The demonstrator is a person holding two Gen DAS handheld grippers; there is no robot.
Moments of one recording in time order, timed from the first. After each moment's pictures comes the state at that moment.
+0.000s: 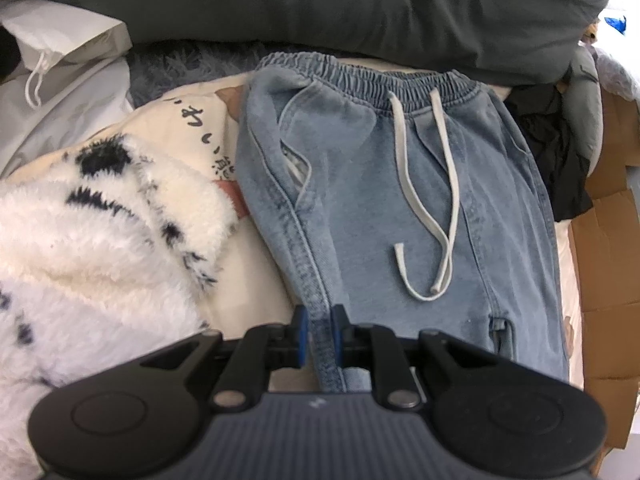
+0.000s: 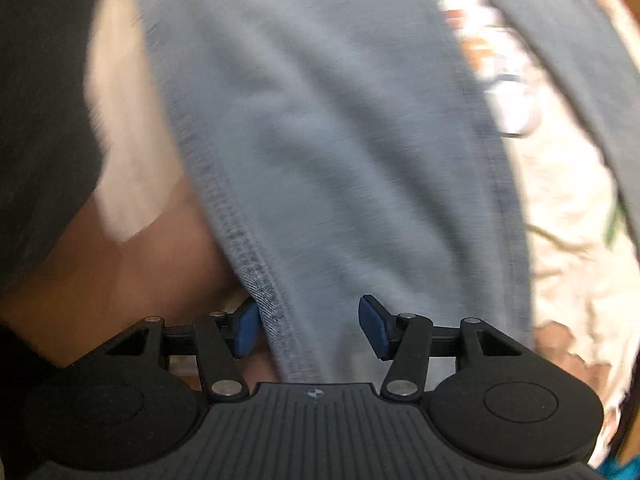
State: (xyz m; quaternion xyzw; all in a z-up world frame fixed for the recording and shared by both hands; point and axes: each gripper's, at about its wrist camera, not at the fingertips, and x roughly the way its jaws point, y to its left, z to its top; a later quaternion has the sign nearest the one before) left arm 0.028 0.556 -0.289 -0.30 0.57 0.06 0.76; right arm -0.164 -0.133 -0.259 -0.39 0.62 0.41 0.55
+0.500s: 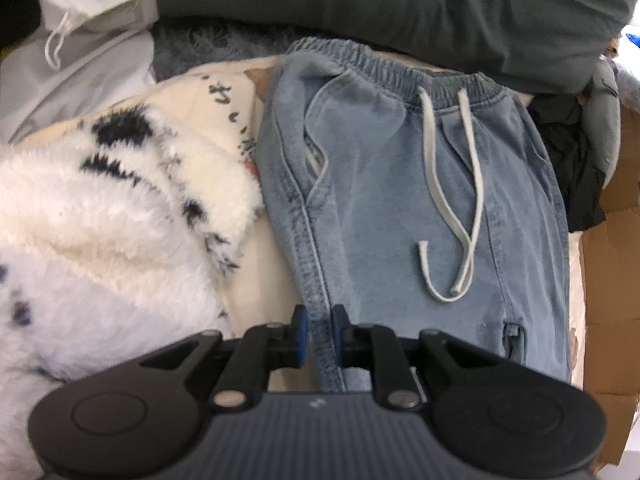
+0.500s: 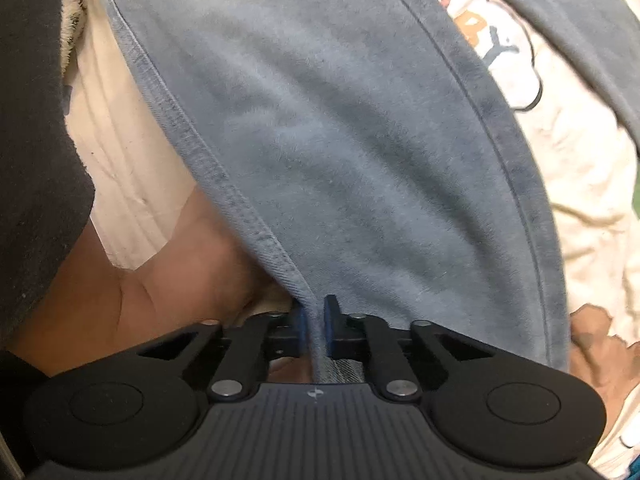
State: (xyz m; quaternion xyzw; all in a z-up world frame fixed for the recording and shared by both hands) left arm 0.023 0.566 -0.310 -0.32 0.58 0.08 0.75; right arm -0.151 -0.137 -0.255 -0.34 0.65 0.41 0.55
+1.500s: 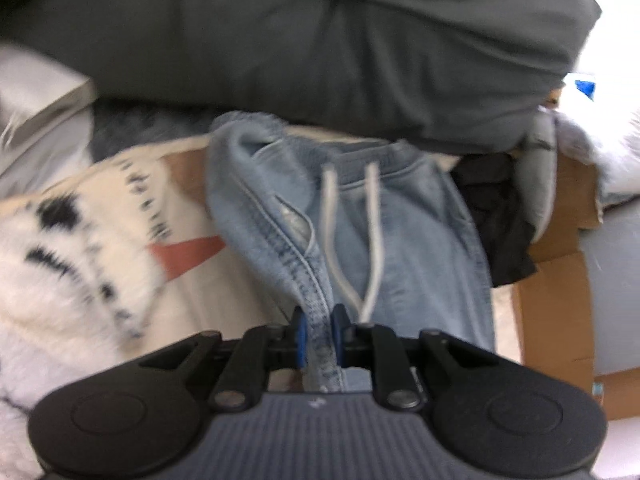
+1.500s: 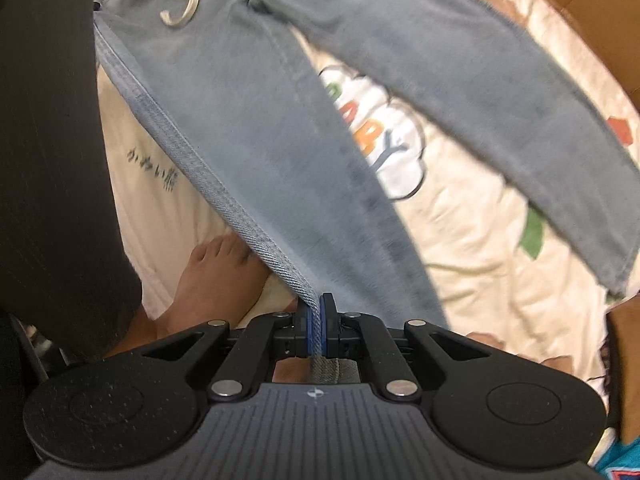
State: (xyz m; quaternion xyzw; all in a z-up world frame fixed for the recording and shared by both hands) left arm 0.065 0.545 -0.245 -0.36 0.49 0.05 0.79; right arm -0.050 -0.136 -0.167 -0.31 0.61 0.43 0.59
